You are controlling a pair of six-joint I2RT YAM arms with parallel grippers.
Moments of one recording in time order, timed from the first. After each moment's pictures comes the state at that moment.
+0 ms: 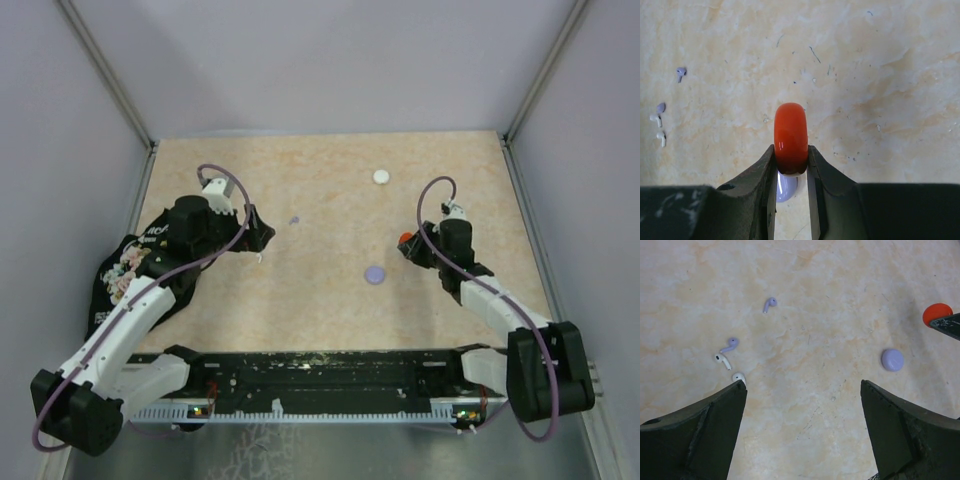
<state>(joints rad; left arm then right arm) -0.39 0.98 0.83 -0.27 0.16 -0.30 0.19 1.12 0.47 0.09 -0.14 0.57</state>
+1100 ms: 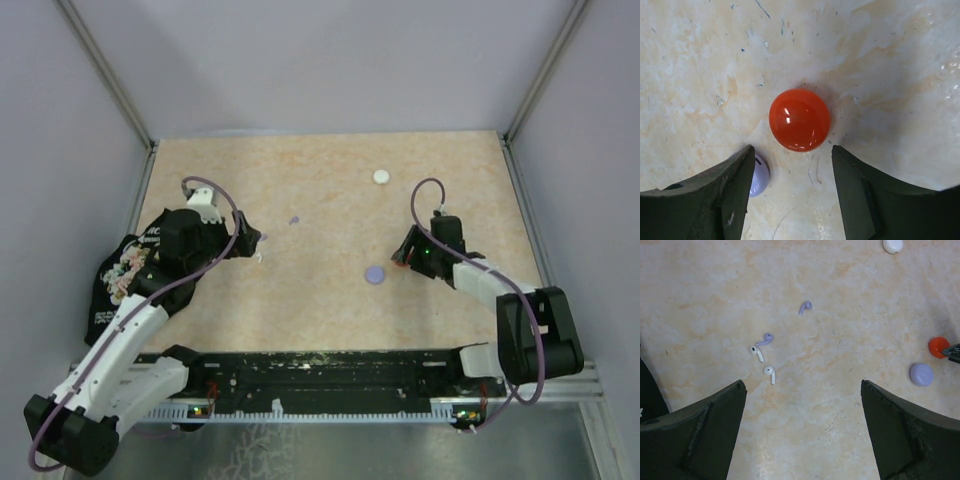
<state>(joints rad) -0.39 0.85 0.76 -0.32 -0.04 -0.30 0.17 1.35 0.55 -0.02 -0.16 0.62</state>
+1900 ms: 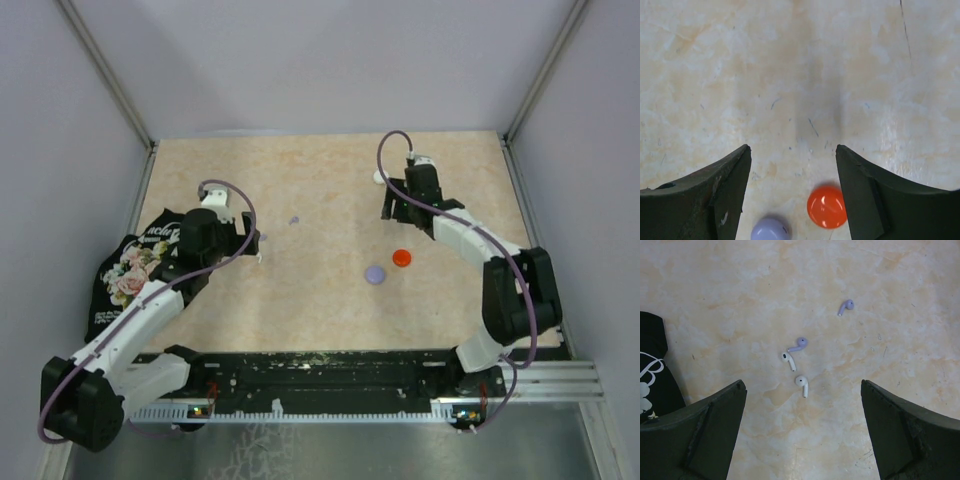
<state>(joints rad) -0.39 1.00 0.67 -0.12 -0.16 -0.21 0.30 1.51 1.00 -0.23 0.07 0.37</state>
